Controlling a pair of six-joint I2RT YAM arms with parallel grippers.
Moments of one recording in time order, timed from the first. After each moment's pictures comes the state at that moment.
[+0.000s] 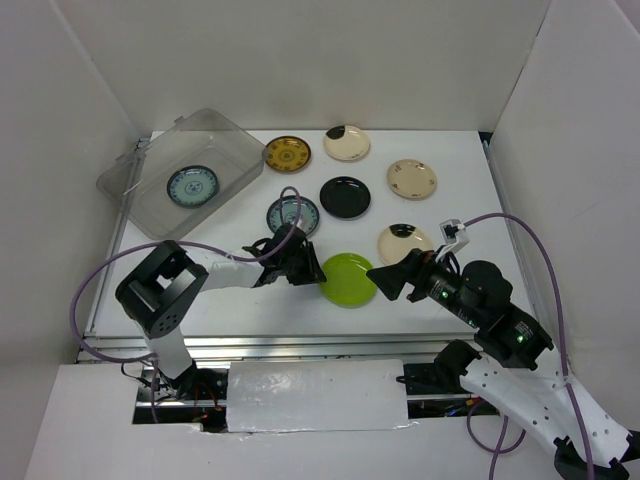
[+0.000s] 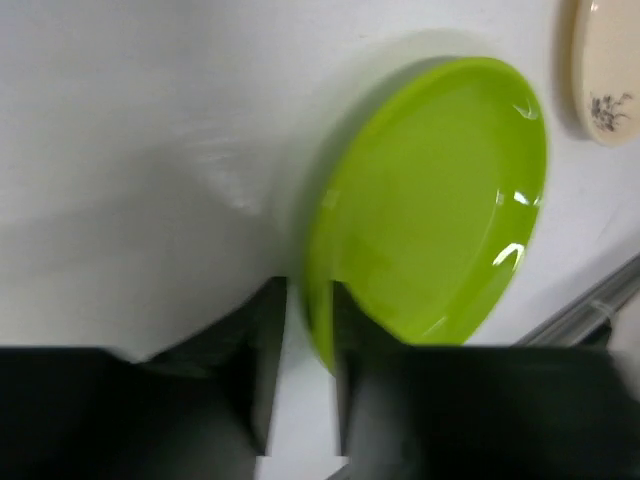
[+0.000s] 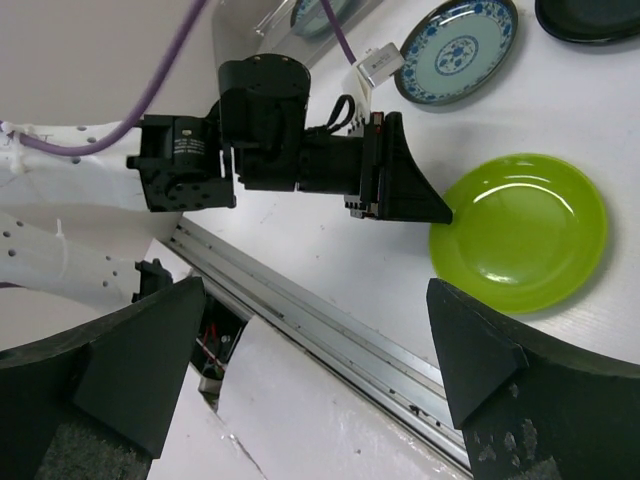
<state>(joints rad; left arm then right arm) -0.70 1.74 0.86 0.05 0.14 -0.86 0.68 0.43 0.72 -0.49 -0.04 0.70</state>
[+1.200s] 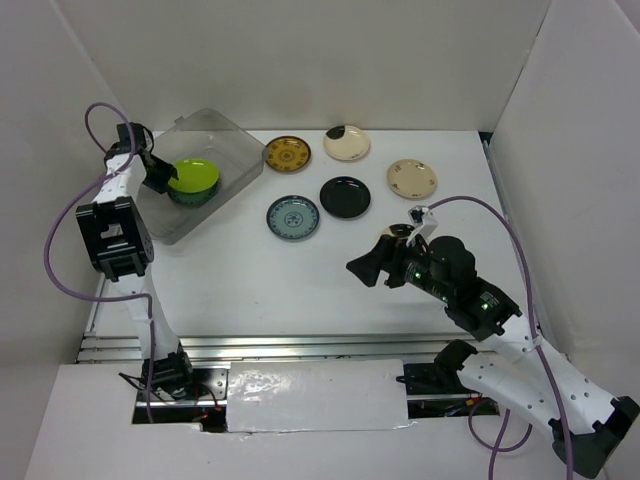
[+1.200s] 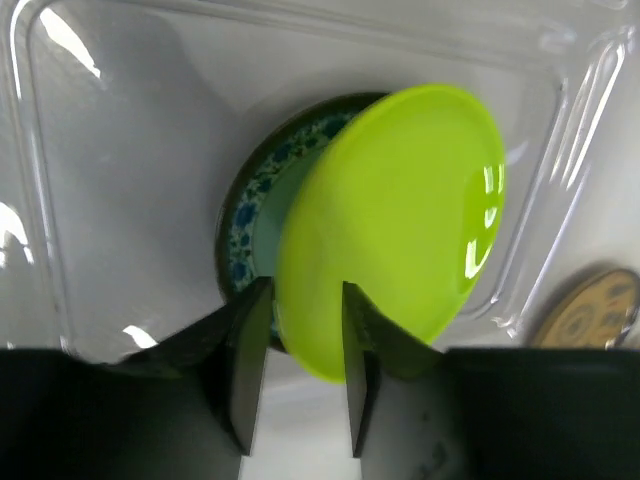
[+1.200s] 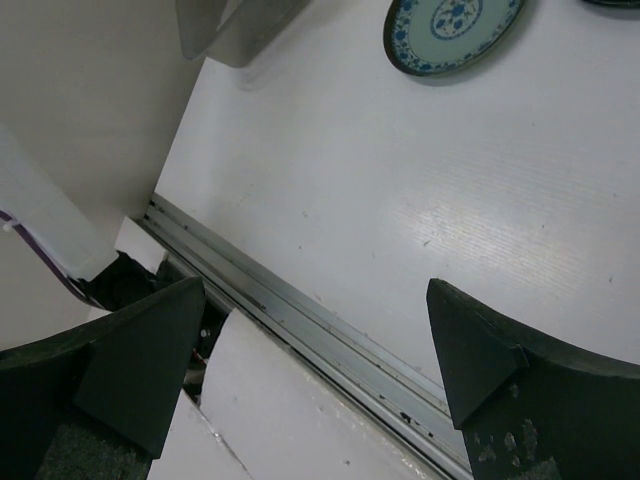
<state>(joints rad) 0.29 2.18 1.87 -0.63 0.01 -0.81 0.65 0.66 0.71 -0.36 -0.11 0.68</state>
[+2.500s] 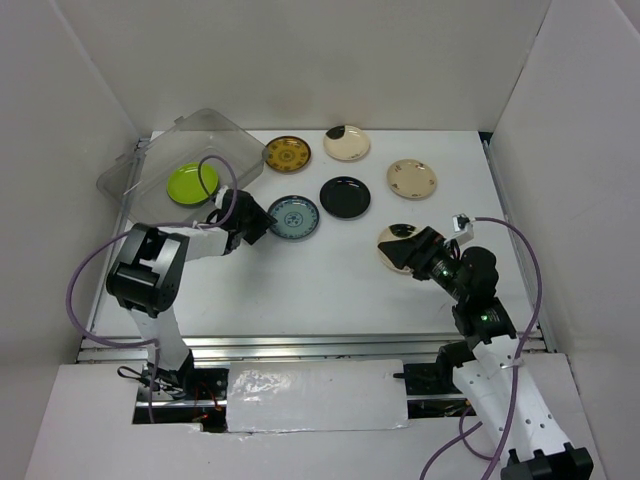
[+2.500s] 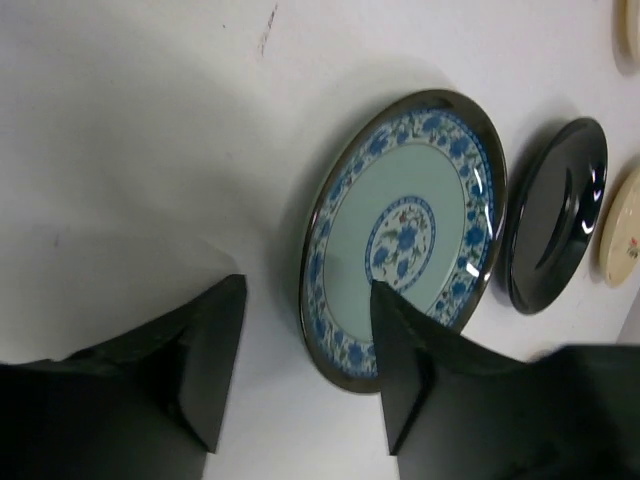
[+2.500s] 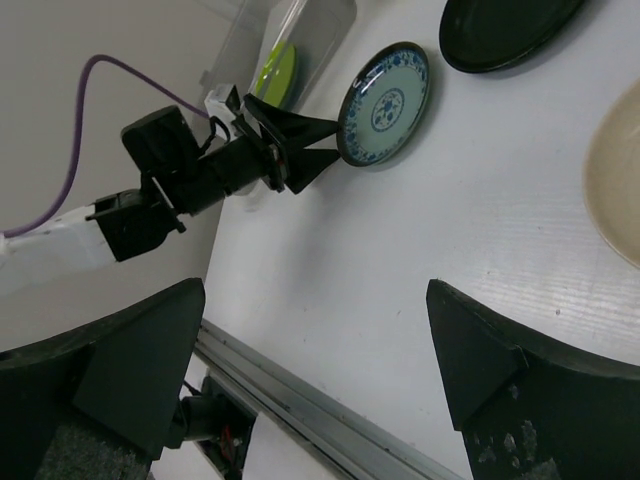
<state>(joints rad) -0.28 1.80 0.90 0.19 -0.03 -1.03 0.17 0.53 0.43 -0.09 -0.39 0.86</state>
